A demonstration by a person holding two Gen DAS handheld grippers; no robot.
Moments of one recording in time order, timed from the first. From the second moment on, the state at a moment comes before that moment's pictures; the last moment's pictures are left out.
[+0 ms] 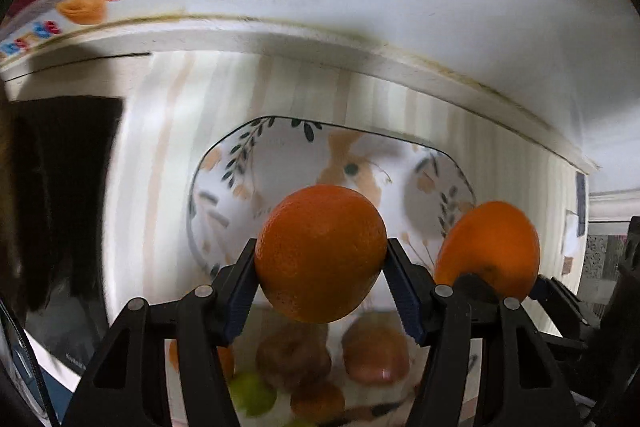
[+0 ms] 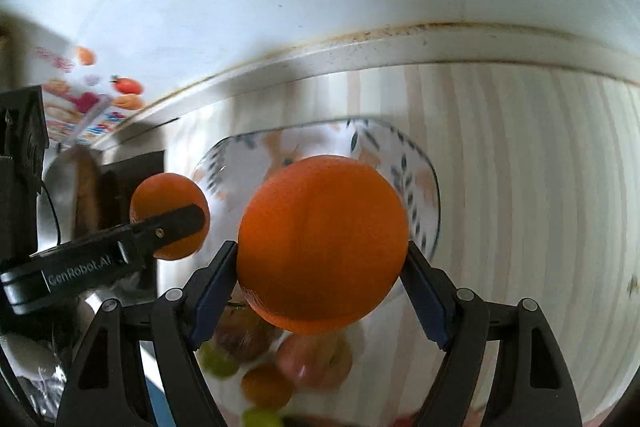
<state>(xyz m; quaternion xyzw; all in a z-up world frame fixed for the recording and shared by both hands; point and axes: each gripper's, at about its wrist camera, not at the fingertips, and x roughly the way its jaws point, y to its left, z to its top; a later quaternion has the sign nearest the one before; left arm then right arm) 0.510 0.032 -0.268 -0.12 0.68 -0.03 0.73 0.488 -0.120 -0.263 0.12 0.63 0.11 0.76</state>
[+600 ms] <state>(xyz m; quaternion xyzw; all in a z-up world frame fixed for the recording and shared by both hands) 0.555 0.042 -0.327 -0.11 0.73 -0.01 0.67 0.548 -0.103 -0.320 0.06 0.68 0.08 0.73</state>
